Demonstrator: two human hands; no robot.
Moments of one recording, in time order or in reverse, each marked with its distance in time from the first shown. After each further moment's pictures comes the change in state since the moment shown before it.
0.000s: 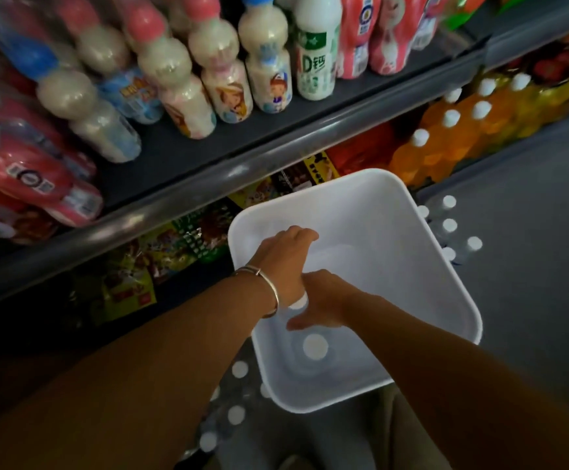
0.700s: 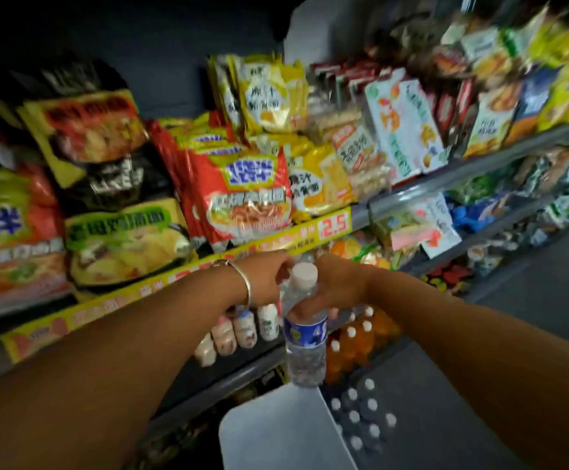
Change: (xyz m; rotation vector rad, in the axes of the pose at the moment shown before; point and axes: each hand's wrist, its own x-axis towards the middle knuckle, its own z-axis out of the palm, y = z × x) left_hand -0.115 0.181 -0.373 0.009 0.124 0.210; right_hand -0.290 -0.191 -0.357 -0.125 0.343 -0.160
